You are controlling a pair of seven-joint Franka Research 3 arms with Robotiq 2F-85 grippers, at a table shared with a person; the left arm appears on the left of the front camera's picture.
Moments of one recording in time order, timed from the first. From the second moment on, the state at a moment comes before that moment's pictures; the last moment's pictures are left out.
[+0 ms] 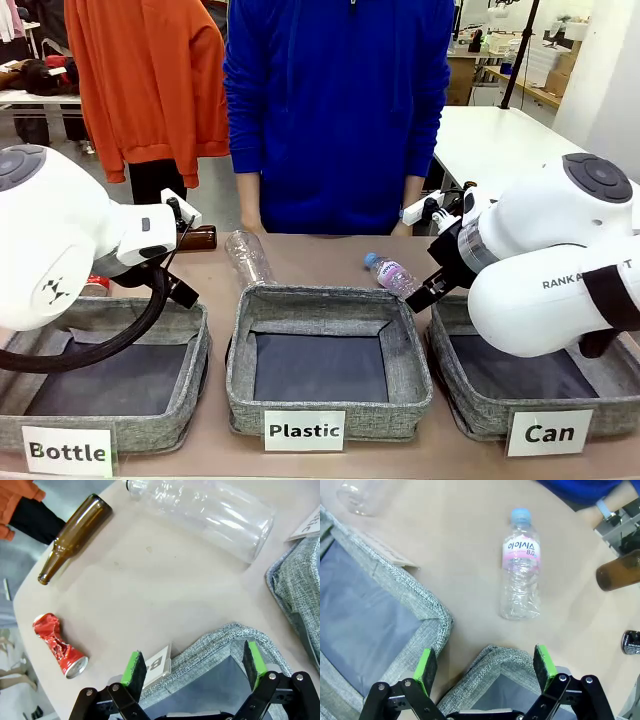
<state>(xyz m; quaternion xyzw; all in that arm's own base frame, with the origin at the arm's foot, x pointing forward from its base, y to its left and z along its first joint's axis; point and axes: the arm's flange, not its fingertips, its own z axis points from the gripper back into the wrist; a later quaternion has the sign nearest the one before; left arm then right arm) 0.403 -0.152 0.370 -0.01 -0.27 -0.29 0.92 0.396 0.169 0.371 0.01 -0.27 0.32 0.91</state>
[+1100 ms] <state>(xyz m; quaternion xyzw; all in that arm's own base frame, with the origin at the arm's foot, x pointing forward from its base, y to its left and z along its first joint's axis) 0.389 -0.155 0.411 -0.06 -0.26 -0.27 0.92 0.388 0.172 0.390 0.04 -0.26 0.29 0.92</state>
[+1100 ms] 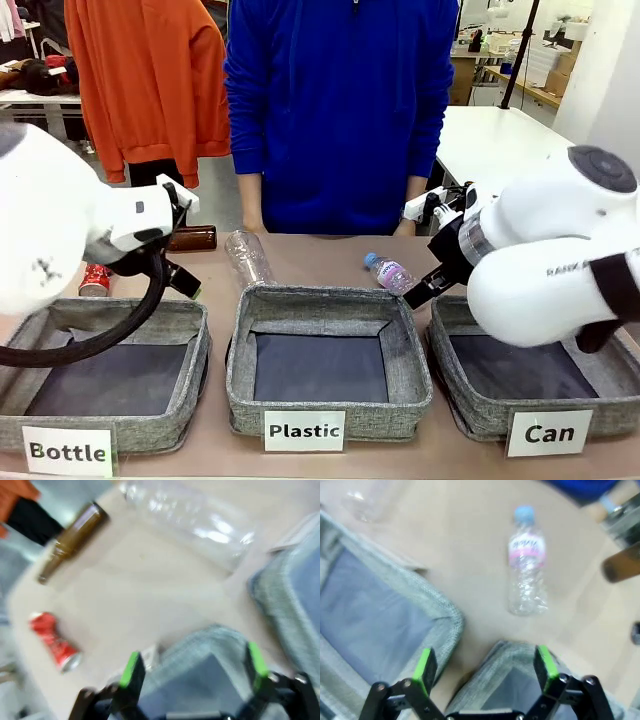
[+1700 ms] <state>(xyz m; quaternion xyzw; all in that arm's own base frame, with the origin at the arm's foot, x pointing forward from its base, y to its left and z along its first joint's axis) 0.293 0.030 0.537 -0.38 -0.21 -0.15 0.89 0.258 0.007 0.585 0.32 -0.24 0.08 0.91</state>
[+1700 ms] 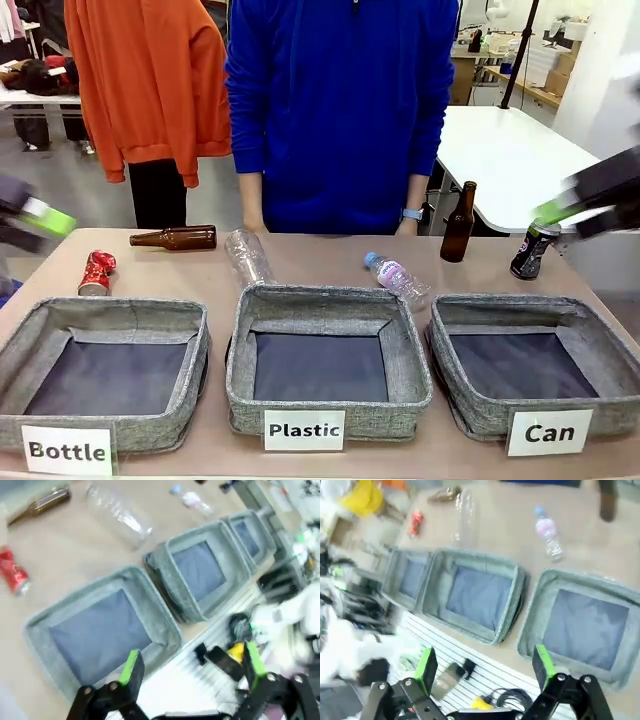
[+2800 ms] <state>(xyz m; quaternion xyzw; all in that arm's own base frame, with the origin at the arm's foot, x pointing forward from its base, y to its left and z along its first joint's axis) 0.270 0.201 0.455 -0.47 -0.25 0.10 0.84 0.221 -0.193 0.533 0.44 -0.29 -0.17 0.83</state>
